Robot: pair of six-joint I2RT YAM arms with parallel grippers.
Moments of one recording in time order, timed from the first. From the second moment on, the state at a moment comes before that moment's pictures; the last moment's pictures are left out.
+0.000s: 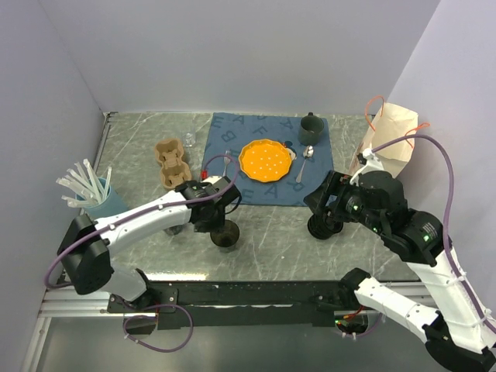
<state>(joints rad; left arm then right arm) -0.89 1.43 1.13 -1.01 -0.28 -0.87 0.62 0.78 1.27 -1.07 0.14 0.73</state>
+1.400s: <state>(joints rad) -0.88 1.31 1.31 -0.86 -0.21 -0.80 0.17 1.12 0.93 -0.91 -0.07 0.33</state>
